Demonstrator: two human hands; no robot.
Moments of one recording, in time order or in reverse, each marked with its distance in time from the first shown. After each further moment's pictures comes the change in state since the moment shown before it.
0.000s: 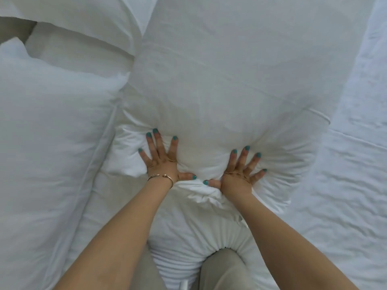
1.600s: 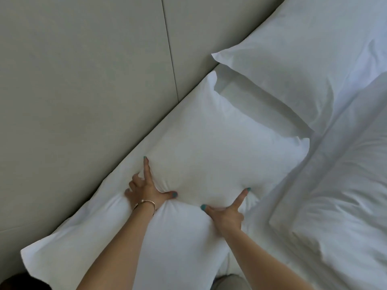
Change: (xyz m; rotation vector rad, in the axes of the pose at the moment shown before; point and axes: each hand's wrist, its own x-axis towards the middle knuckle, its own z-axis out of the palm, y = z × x) left_hand 0.037 -0.523 0.015 -0.617 0.175 -0.547; right_hand -0.064 -0.468 0.154 0.591 0.067 0.173
